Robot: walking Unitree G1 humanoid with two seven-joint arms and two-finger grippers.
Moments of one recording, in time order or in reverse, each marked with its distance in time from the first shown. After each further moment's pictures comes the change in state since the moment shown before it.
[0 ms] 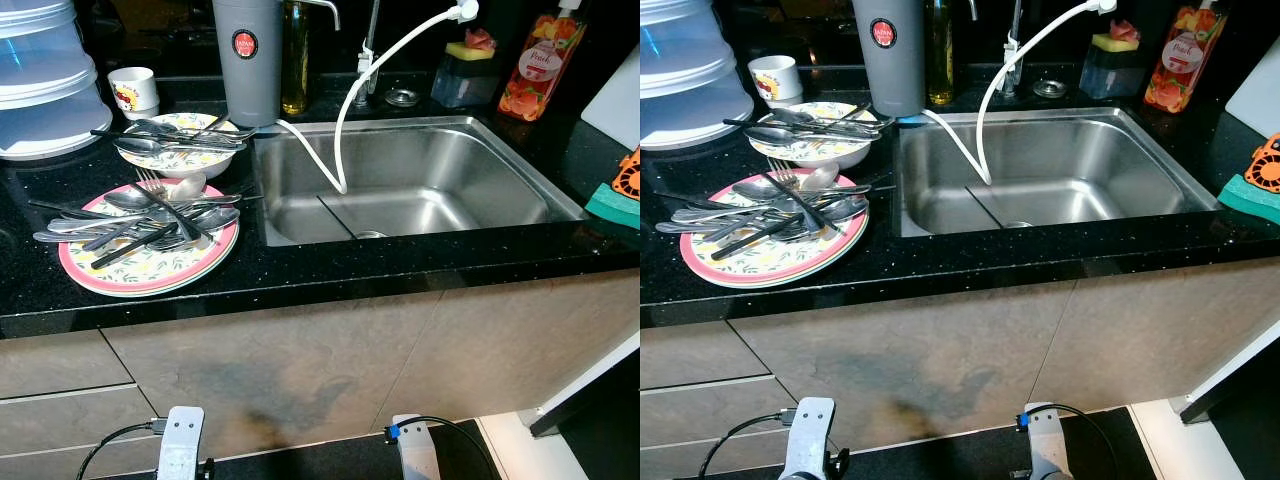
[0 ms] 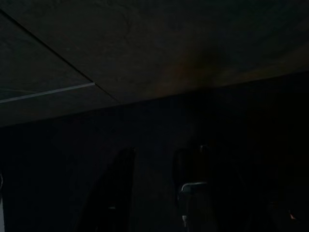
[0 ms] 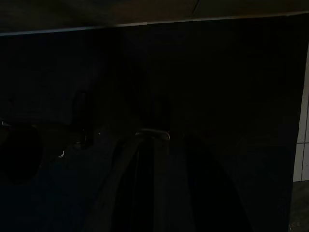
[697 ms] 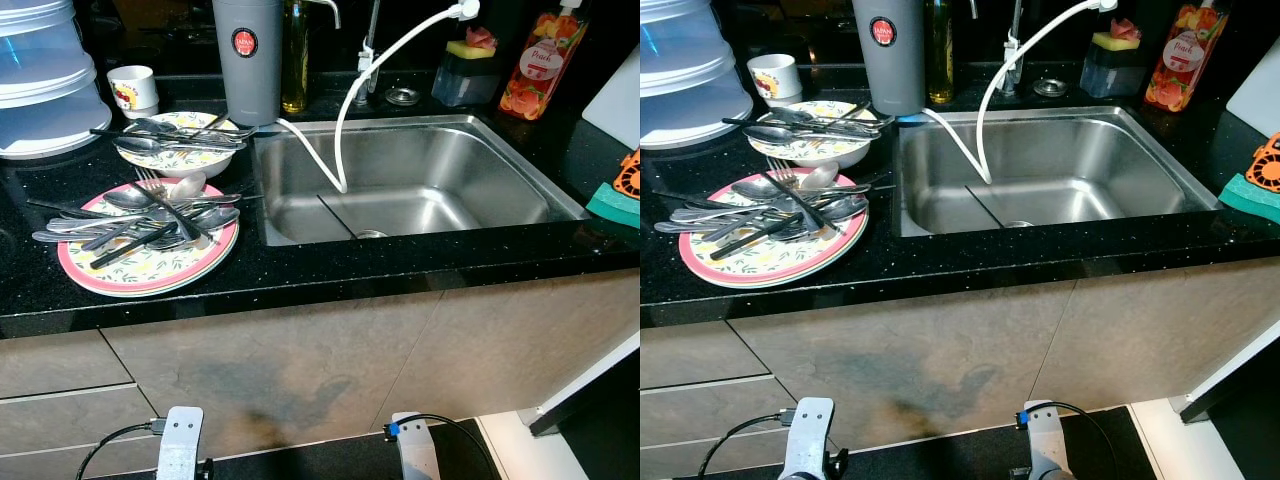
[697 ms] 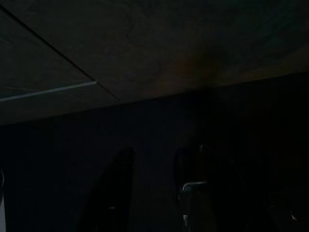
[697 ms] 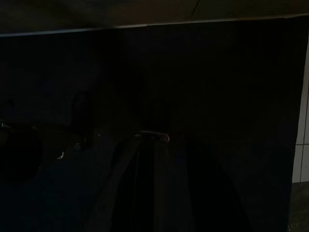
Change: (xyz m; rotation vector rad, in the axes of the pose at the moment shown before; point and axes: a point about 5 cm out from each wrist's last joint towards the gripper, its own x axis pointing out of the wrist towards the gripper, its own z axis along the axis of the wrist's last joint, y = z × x) left arm 0.000 0.001 0.000 -0.005 0.001 0.009; right arm 0.000 0.000 0.003 -0.003 -0.006 0.001
